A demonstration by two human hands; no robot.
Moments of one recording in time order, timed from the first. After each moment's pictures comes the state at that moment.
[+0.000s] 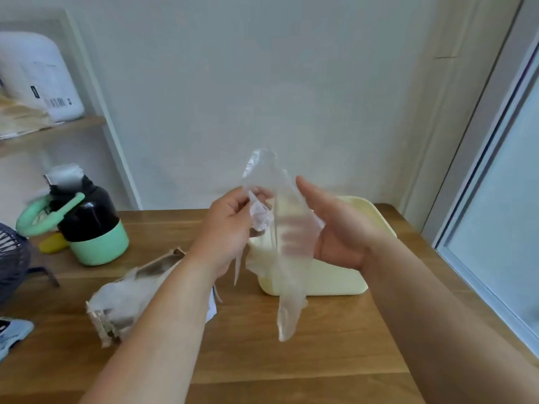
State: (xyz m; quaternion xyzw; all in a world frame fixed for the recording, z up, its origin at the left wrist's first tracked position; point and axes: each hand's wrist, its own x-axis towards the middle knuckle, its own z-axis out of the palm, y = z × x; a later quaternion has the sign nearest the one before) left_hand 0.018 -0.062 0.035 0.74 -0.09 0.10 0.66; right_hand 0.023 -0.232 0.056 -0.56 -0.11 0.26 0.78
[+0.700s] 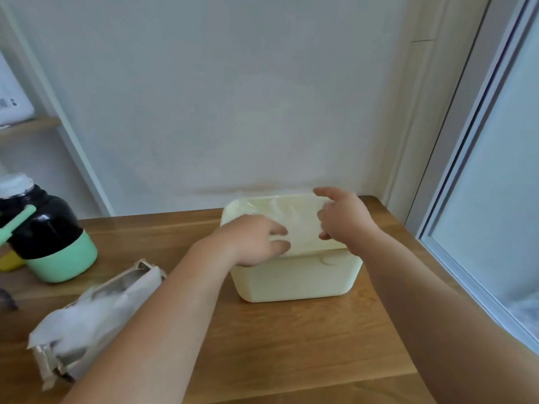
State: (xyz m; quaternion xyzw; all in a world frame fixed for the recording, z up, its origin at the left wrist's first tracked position) left_hand 0.065 -0.111 0.037 0.97 -0.16 -0.12 0.15; right_hand 0.077 -0.285 0.023 -0.84 0.05 -0.02 0.54
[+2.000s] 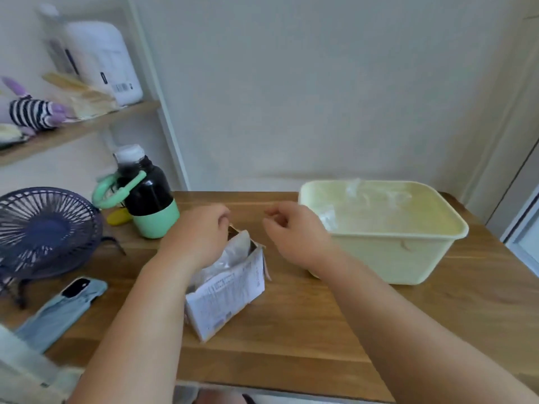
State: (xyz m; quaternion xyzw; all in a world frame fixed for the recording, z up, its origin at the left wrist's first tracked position) left_hand -0.013 0.034 0.027 0.98 0.08 0.08 0.19; right_hand 0.022 -0.126 0.004 -0.86 -0.18 -0.03 0.48
